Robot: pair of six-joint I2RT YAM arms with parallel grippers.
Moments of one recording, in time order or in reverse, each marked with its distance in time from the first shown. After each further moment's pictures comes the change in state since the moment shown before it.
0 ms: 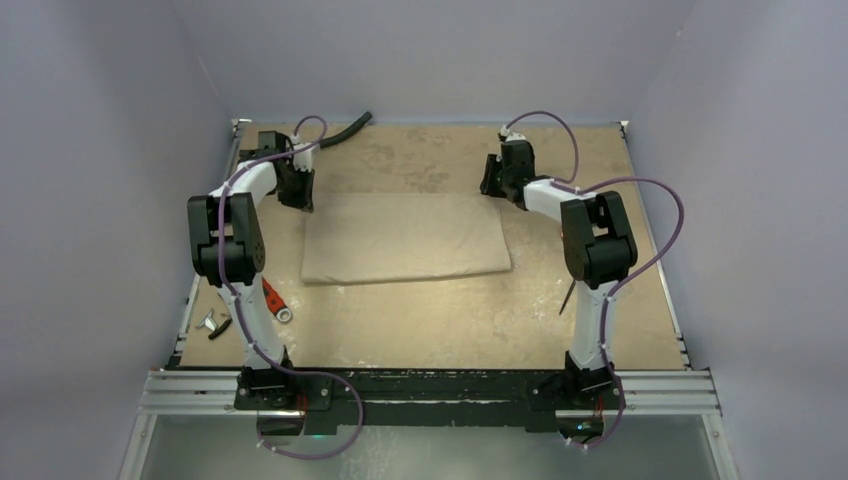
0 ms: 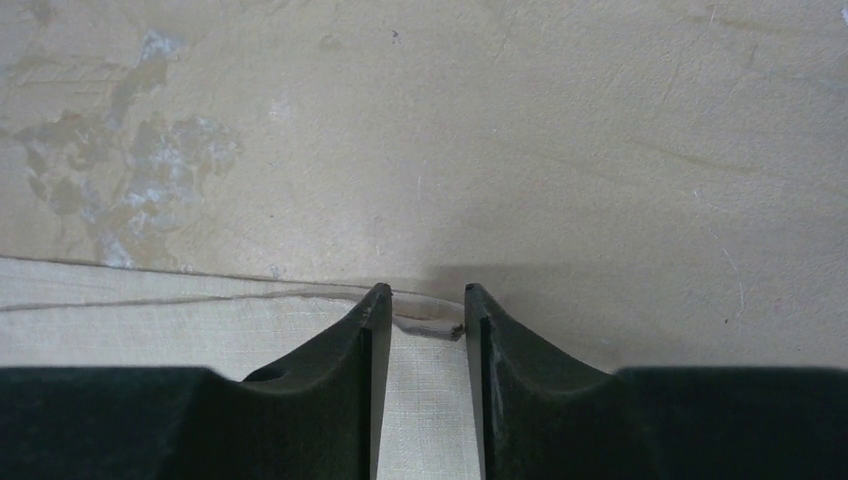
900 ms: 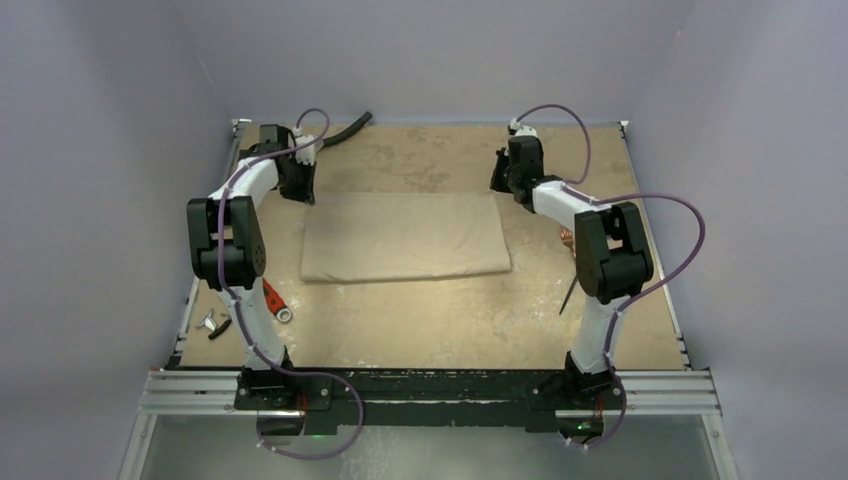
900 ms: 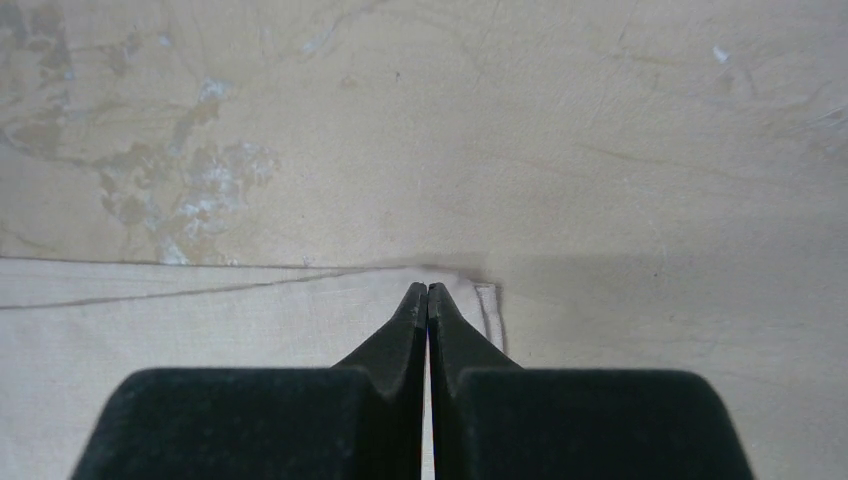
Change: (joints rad) left arm -0.021 -0.031 0.013 -0.003 -0.002 -0.006; right arm 0.000 -0.116 -0.067 -0.001 0.047 0.013
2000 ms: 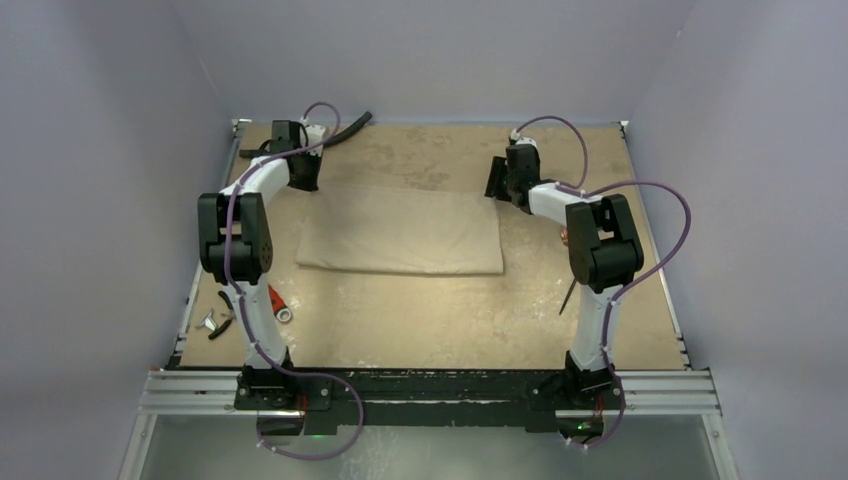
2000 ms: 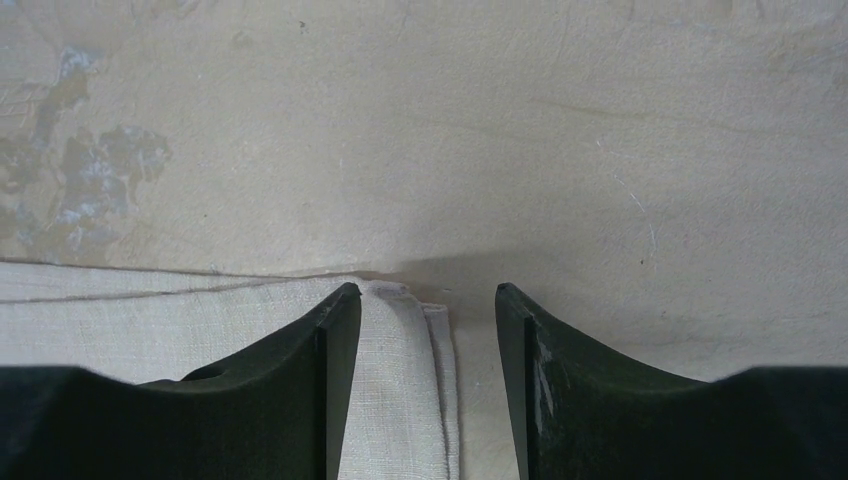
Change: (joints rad) left arm -0.053 0.041 0.033 0.166 -0.134 -0.026; right arm -0.014 0.078 0.003 -0.010 0.050 0.028
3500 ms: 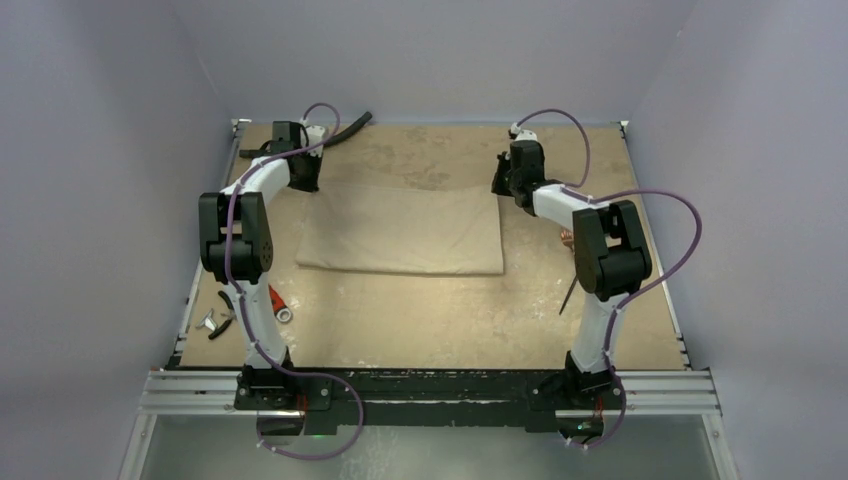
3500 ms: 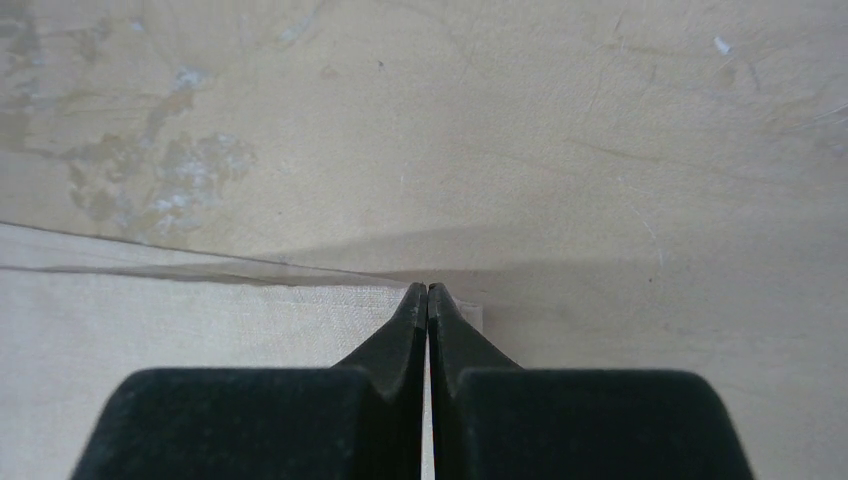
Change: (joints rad) left arm -0.002 0.011 0.000 0.006 0.000 -0.011; right arm 0.000 -0.053 -0.032 0.064 -0.061 -0.044
